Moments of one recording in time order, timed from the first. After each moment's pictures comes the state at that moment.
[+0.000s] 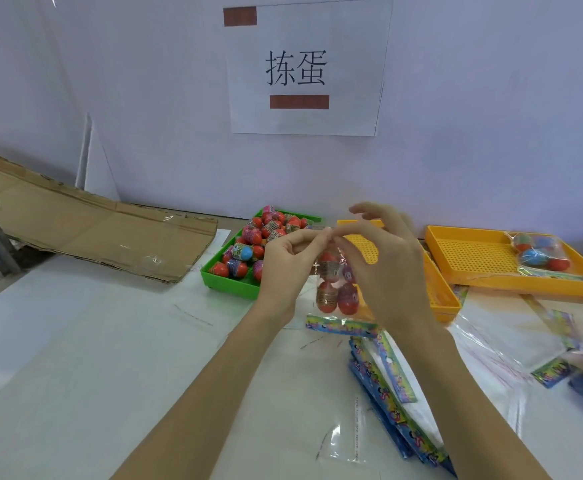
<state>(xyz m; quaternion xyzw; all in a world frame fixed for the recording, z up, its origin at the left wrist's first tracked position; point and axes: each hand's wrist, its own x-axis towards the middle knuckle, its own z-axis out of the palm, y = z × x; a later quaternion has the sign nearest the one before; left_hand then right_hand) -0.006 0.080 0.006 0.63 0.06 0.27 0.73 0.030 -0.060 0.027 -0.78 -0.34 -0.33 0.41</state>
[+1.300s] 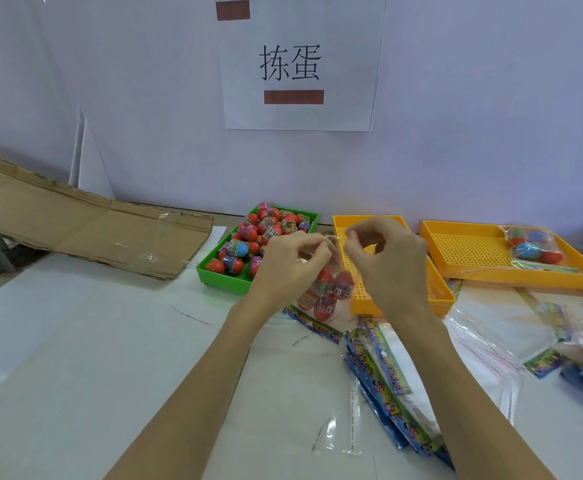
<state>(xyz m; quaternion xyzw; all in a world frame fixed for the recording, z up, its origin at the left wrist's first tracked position) -0.012 0.093 0.008 0.85 -0.07 0.30 0.43 0.039 -0.066 0.023 -0.79 -0.27 -0.27 0.47</state>
